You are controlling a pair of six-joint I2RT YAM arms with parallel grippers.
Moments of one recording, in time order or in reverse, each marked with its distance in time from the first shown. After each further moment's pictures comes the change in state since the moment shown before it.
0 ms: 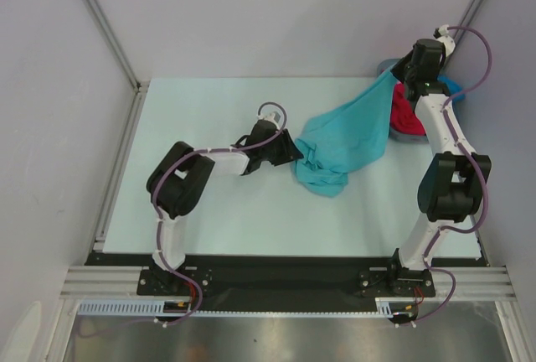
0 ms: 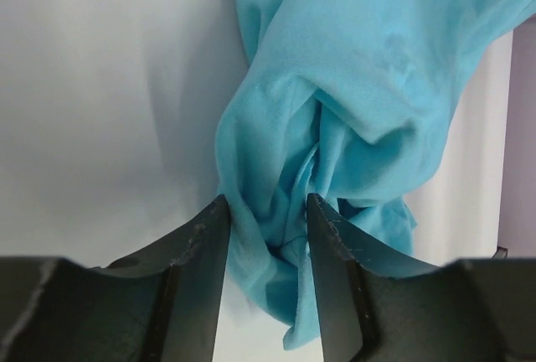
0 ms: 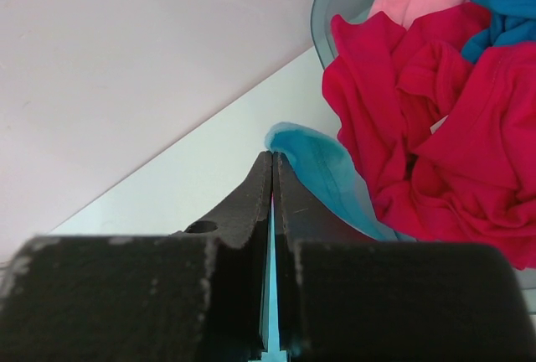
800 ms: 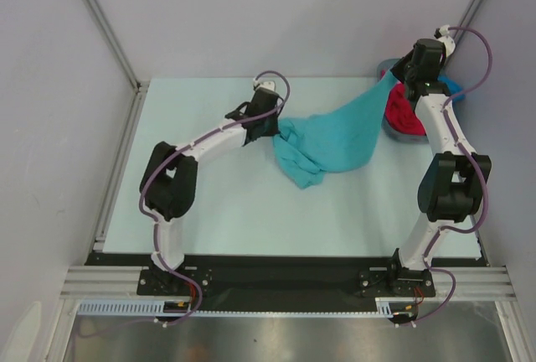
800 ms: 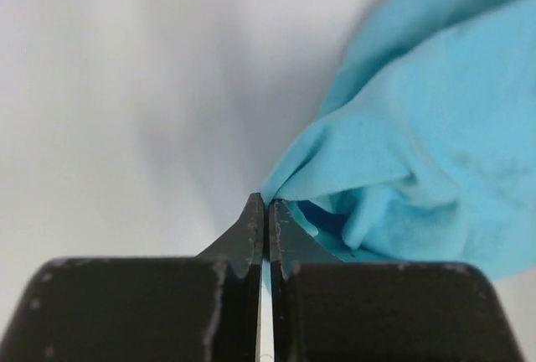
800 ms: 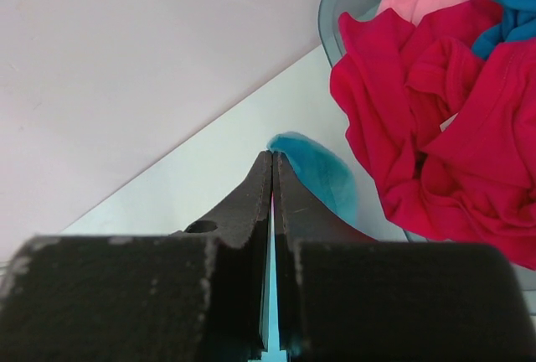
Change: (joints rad) left arm 0.018 -0.048 0.310 -0.515 -0.371 0.311; right arm -0.001 0.000 0.000 0.003 -0.011 0.023
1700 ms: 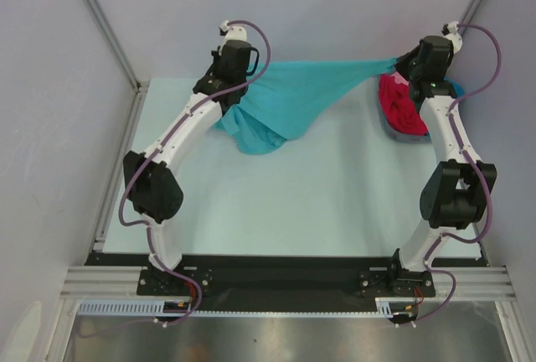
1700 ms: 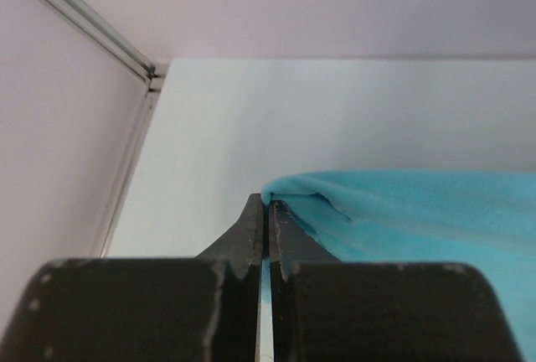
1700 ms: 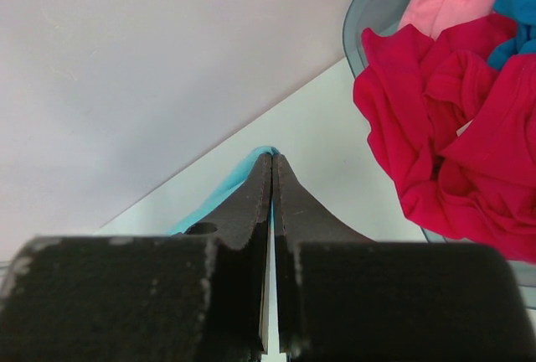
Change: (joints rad) left arm 0.132 -0.066 0.402 -0.180 -0.572 0.488; right arm -0.008 -0.063 -0.010 0.002 -0.025 0.038
